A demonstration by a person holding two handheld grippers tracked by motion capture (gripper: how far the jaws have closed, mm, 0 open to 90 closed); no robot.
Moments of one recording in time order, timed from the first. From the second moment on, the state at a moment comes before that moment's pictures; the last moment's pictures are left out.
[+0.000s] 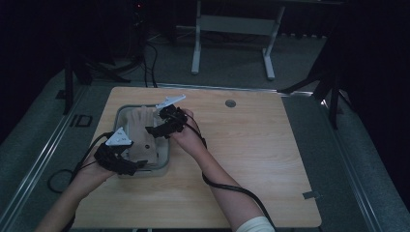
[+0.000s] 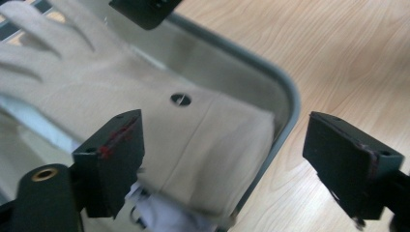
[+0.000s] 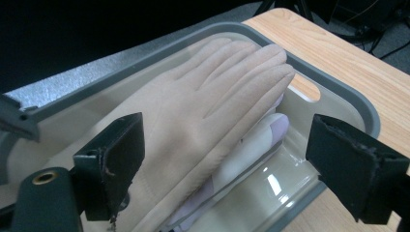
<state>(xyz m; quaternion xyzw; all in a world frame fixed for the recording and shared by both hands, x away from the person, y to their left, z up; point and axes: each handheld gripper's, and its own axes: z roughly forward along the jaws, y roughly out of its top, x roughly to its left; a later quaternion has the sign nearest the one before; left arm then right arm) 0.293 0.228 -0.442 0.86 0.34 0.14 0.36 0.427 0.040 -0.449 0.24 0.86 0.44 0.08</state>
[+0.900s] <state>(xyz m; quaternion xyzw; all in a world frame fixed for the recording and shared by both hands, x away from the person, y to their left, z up) 0.295 0.171 -0.440 0.85 0.31 0.13 0.42 0.418 -0.015 -0.456 0.24 0.86 0.44 0.10</state>
